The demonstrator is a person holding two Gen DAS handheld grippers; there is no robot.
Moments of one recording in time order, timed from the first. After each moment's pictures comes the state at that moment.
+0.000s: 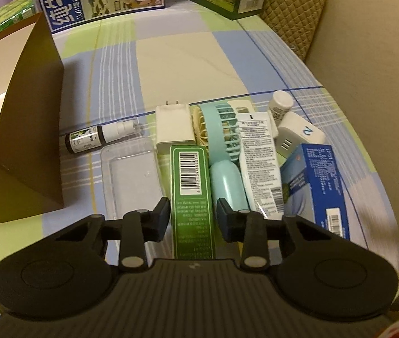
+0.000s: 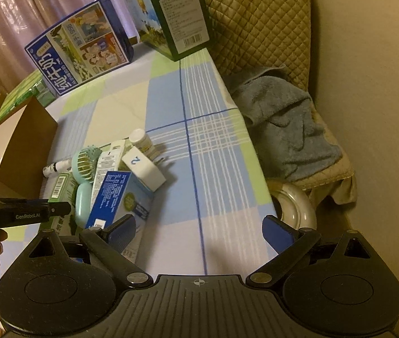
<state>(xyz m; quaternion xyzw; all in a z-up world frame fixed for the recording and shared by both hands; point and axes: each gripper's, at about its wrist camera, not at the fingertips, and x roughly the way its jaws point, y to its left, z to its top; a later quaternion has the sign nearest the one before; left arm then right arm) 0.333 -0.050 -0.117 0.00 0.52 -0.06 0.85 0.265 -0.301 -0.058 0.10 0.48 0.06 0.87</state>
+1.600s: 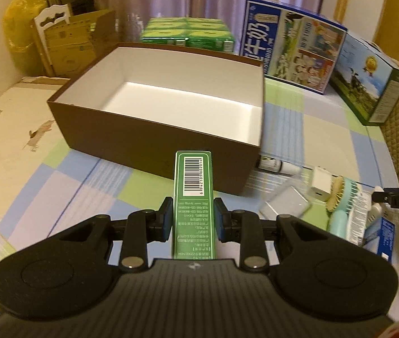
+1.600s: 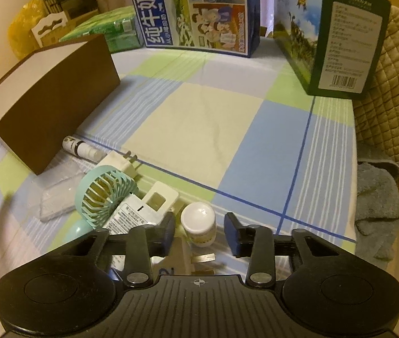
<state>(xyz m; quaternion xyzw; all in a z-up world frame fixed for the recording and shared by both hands) 0.206 0.073 -0.028 -0.11 0.41 0.22 0.88 0.421 -0.214 -0.118 -0.09 0.45 0.30 0.83</state>
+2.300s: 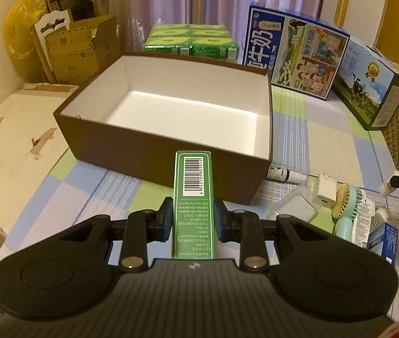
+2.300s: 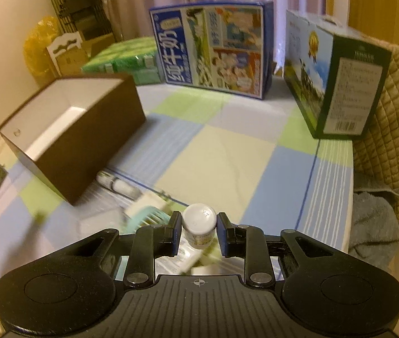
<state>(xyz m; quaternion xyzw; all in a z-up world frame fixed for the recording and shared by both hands) 0.205 0.088 -0.015 -0.10 0.40 0.22 0.88 0.395 -0.198 -0.050 -0.08 0.40 0.32 0.85</state>
